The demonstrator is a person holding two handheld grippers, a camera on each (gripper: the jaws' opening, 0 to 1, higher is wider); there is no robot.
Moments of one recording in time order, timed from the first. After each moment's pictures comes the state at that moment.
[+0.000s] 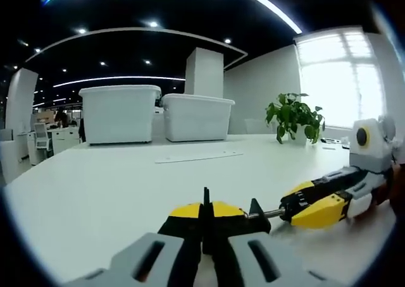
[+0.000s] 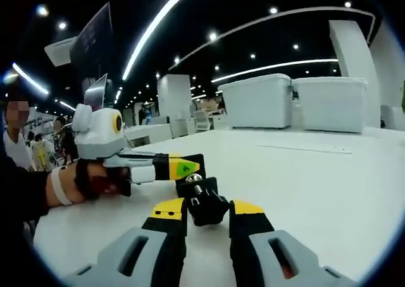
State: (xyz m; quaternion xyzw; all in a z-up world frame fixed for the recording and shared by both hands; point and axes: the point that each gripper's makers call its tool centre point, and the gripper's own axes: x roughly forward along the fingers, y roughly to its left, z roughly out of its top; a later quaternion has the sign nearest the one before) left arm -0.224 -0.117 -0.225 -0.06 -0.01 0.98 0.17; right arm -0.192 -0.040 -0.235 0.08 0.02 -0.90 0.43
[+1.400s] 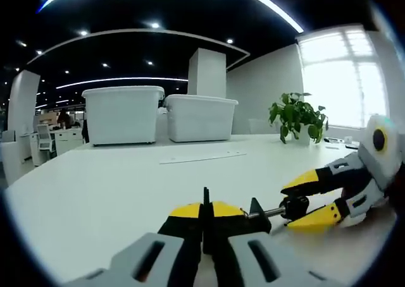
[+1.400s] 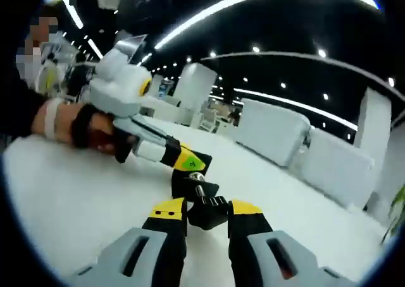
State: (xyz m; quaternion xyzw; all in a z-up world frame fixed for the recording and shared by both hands) left arm -0.225 -0.123 -0.225 -0.06 -0.01 0.99 0.16; right arm -0.186 -0.056 -0.226 -0.10 0.33 -0.84 0.42
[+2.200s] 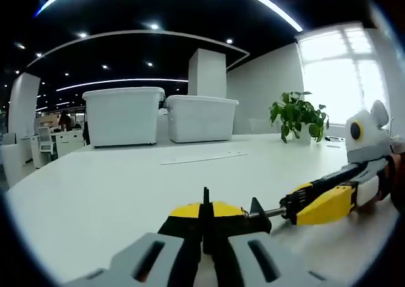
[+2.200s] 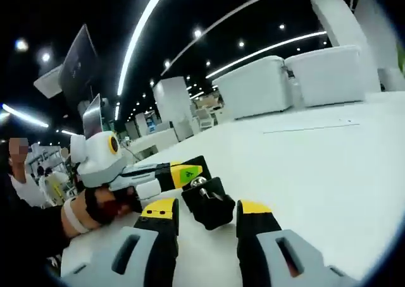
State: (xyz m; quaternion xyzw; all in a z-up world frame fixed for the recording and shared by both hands) left arm -0.226 -0.123 -0.226 -0.05 0.00 0.99 0.16; right arm -0.204 -0.046 -0.239 0.16 -0.10 -0.88 0.43
